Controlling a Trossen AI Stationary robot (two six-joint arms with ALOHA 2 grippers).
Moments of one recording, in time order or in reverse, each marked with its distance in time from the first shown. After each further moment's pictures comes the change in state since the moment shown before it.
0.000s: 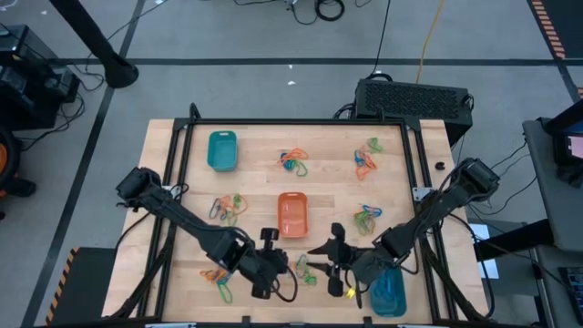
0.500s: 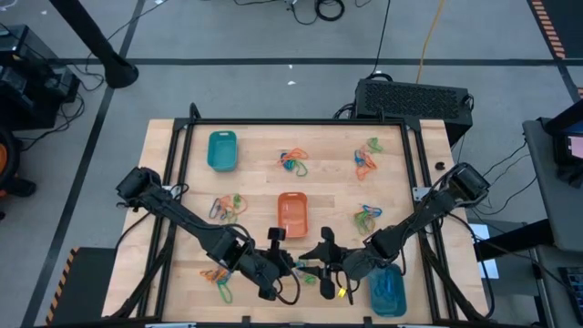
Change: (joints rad) left arm 0.009 0.000 0.000 0.122 -0.043 0.092; right arm -0.046 0.091 0.000 0.154 -0.107 0.031
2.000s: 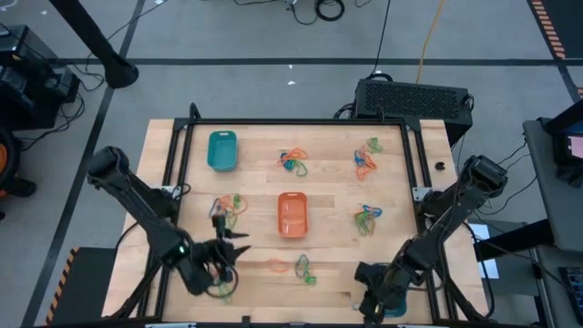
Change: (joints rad) left arm -0.262 -0.436 -0.583 0.040 -0.570 -0.234; right arm 0.262 -0.185 0.010 -0.647 -0.570 1.063
